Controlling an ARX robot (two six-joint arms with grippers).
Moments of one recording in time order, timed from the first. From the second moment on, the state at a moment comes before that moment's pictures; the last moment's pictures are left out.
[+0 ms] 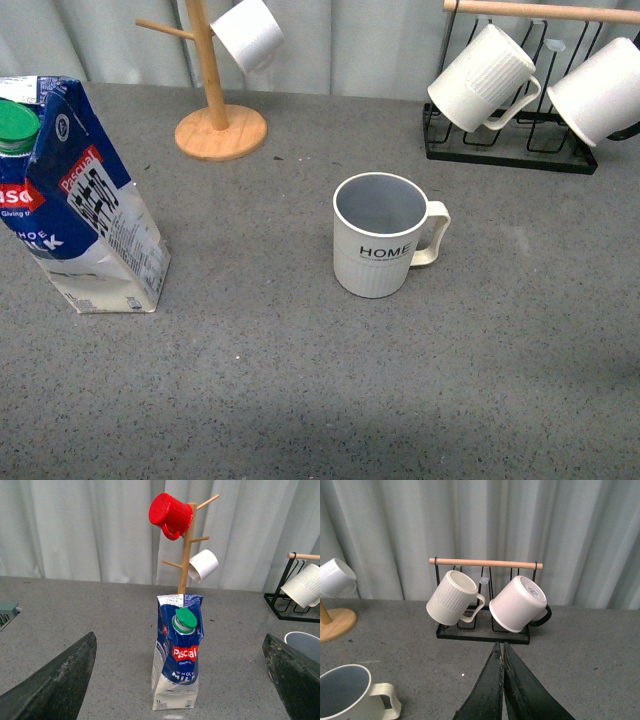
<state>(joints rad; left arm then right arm) 0.00 0.00 0.02 0.00 0.00 0.00 0.08 1.15 0.11 1.03 0.08 0.00</state>
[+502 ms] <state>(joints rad) 0.00 0.00 0.02 0.00 0.00 0.00 0.00 0.79 0.02 0.76 0.00 0.00</state>
